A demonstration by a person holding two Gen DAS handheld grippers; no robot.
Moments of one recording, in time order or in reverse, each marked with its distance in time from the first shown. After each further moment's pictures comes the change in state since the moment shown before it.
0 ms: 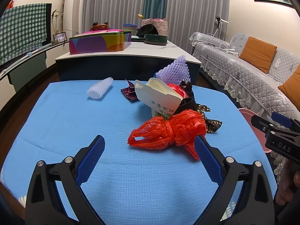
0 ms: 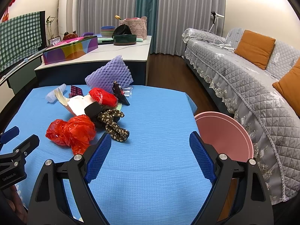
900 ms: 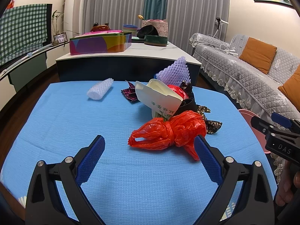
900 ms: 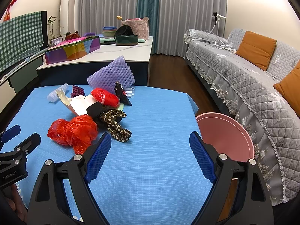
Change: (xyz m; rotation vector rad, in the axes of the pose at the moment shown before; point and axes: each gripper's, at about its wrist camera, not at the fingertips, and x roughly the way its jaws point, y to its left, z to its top) left arm 0.000 0.000 0.001 -0.001 -0.003 0.000; right arm -0.002 0.001 0.001 -0.006 -0.003 0.011
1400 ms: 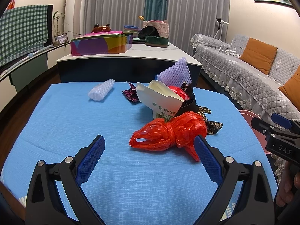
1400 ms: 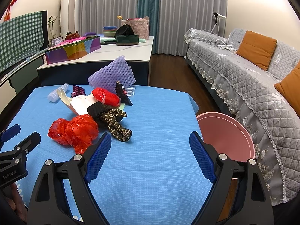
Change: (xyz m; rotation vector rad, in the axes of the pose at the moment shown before) left arm -0.002 0.001 0.002 -0.001 -0.007 0.010; right arm 0.000 0.001 0.000 0.003 0.002 0.003
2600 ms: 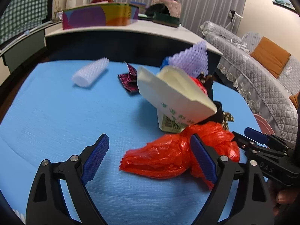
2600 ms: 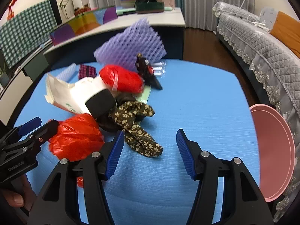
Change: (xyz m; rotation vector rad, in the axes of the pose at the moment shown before) left arm 0.090 0.008 0.014 -0.096 0.159 -0.016; right arm 0.119 0.029 0.013 -0.030 0.240 0.229
